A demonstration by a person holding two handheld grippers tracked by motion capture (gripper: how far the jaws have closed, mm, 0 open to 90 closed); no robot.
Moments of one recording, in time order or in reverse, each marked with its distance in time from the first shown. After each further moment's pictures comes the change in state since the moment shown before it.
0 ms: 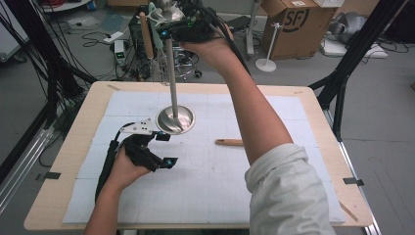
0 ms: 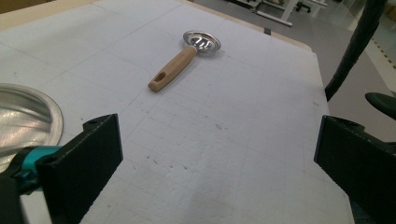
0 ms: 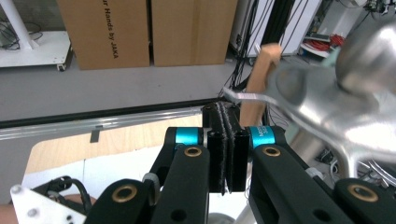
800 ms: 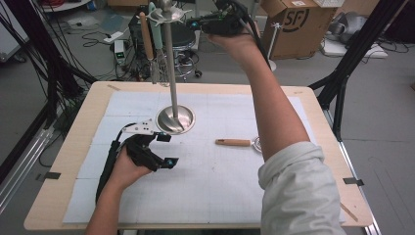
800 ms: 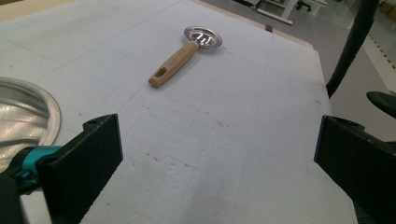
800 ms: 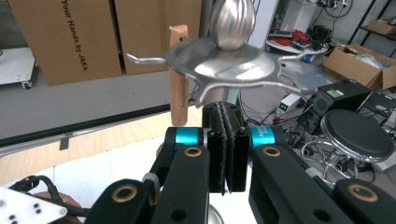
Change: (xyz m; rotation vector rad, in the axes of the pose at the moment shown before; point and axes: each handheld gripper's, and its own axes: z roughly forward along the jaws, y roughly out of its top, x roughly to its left) left arm 0.002 -0.003 0.005 0.006 -0.002 -0.016; right arm -0.035 -0.021 -0.044 -0.031 -0.117 0.083
